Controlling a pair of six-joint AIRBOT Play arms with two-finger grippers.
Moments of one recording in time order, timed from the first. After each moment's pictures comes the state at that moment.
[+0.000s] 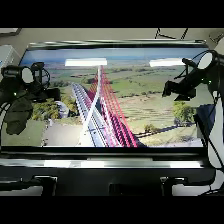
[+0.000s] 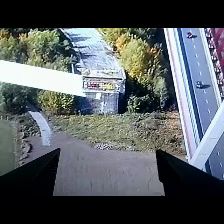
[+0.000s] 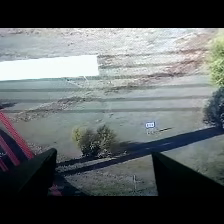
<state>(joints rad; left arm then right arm) -0.12 -1.49 1.52 1.64 -1.37 -1.80 -0.08 -1.60 1.72 -1.38 1.57 1.67</state>
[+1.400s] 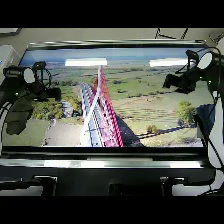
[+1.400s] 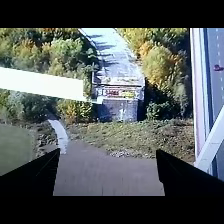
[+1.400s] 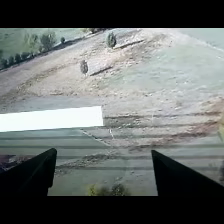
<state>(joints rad) -0.11 -1.50 1.53 1.66 -1.33 -1.75 -0.08 -1.60 1.72 -1.39 1.35 1.69</state>
